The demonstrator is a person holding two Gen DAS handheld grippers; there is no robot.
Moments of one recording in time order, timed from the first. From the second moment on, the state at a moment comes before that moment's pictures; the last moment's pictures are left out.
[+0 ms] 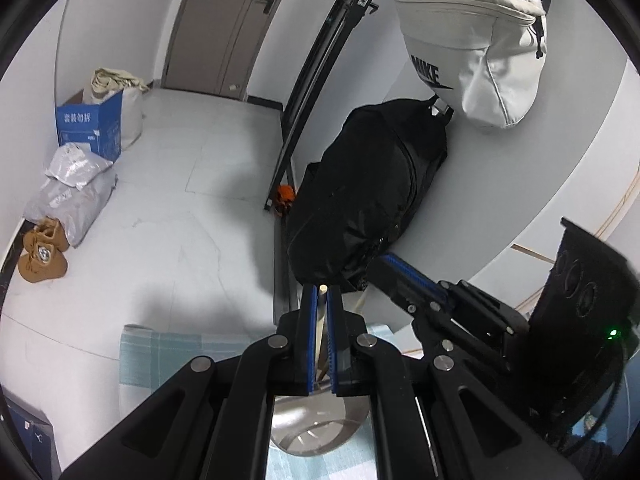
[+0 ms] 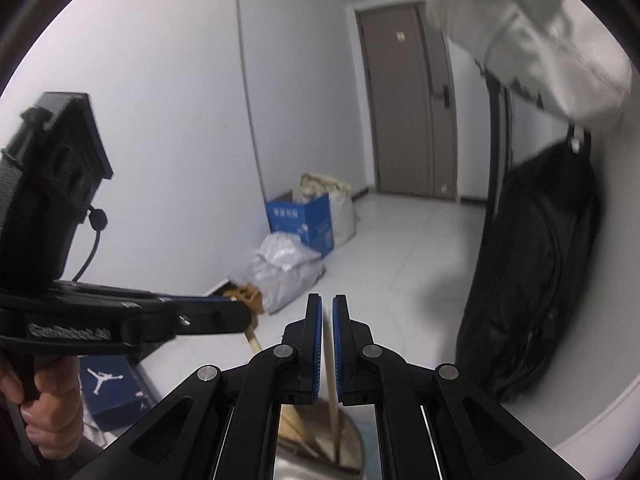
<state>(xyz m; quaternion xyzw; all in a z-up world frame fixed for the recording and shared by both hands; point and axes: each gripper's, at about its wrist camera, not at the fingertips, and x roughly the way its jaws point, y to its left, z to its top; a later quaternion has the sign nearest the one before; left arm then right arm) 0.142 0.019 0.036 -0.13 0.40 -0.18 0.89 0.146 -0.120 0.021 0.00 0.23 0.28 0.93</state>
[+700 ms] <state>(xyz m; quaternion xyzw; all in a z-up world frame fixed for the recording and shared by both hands) 0.094 0.025 0.064 -0.11 0.37 -0.11 0.92 0.090 -0.156 0.031 0.06 0.24 0.25 0.93</state>
